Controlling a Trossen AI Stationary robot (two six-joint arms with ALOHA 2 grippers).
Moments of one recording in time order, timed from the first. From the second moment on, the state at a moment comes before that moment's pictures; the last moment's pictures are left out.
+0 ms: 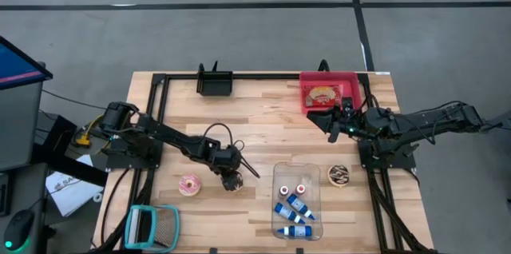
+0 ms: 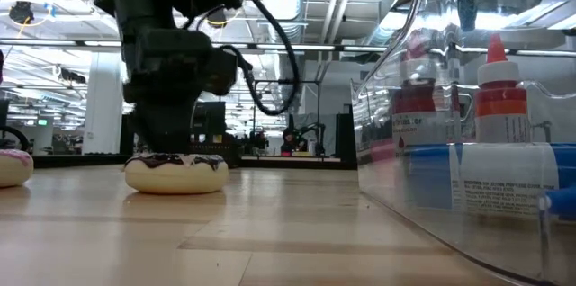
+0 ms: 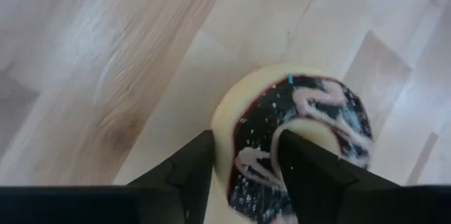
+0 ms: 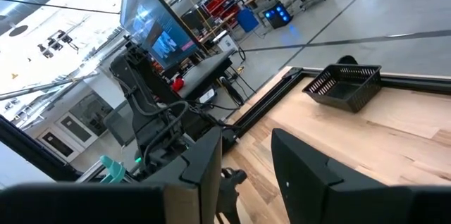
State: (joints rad) left arm -0.21 1.70 0.89 -0.34 0.03 -0.76; right arm 0.15 0.70 0.51 0.18 0.47 0.68
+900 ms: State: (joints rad) left arm -0.09 1.52 0.89 -0.45 -0.32 -0.98; right arm 0.15 0.70 0.51 0.15 0.47 0.68
